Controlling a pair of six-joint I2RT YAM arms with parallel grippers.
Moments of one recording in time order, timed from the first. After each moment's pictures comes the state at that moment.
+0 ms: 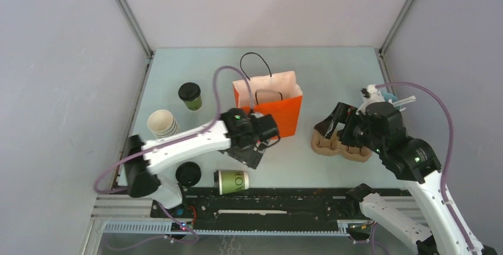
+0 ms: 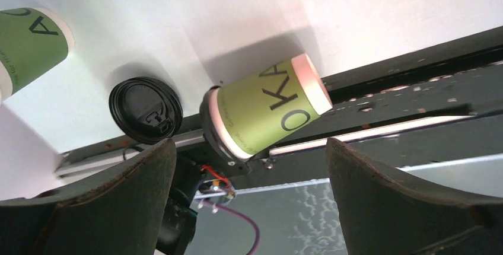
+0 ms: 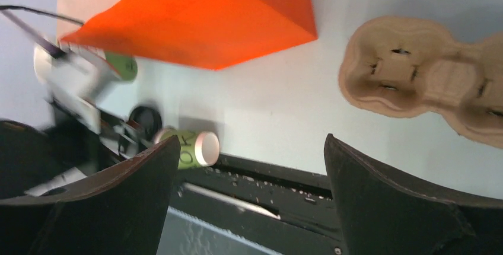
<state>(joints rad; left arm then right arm) -1.15 1.59 1.45 -1.41 -0.31 -0.67 0.47 0.73 1.15 -1.03 0.01 0.72</state>
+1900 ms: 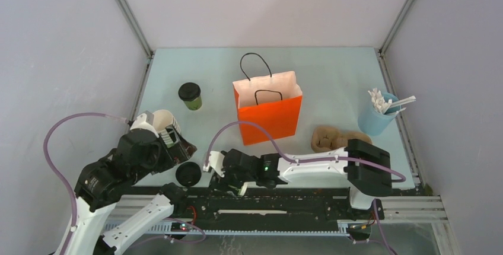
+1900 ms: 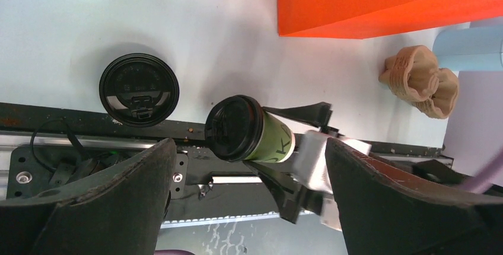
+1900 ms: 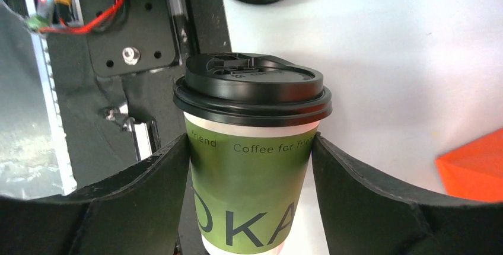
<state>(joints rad) -0.60 0.57 1.19 -1.39 -0.22 -0.89 1.38 1.74 1.12 -0.11 0.02 -0.03</state>
